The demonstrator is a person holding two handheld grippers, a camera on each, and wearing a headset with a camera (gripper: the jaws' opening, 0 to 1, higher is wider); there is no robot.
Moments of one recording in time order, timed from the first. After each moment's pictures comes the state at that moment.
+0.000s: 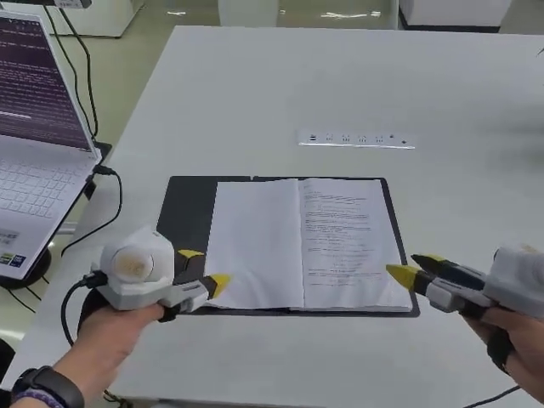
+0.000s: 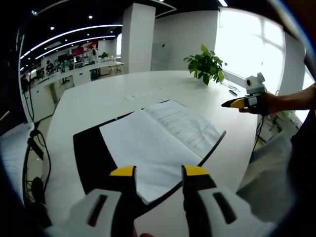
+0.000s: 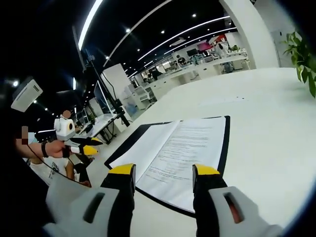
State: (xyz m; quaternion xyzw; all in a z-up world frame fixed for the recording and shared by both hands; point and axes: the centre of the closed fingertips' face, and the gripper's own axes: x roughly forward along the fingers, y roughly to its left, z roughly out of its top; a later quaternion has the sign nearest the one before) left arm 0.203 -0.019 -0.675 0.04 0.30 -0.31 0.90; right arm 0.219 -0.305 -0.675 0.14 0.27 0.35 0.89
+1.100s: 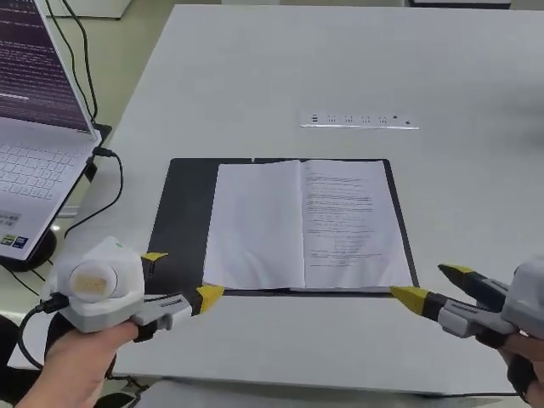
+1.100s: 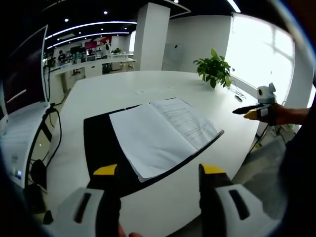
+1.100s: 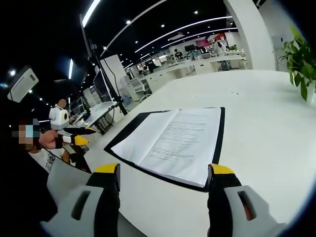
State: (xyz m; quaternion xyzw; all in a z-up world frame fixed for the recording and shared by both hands) left arm 0.158 0.002 -0.673 0.01 0.32 -0.26 0.91; right arm 0.166 -0.310 -0.676 0.09 0.29 0.33 0.89
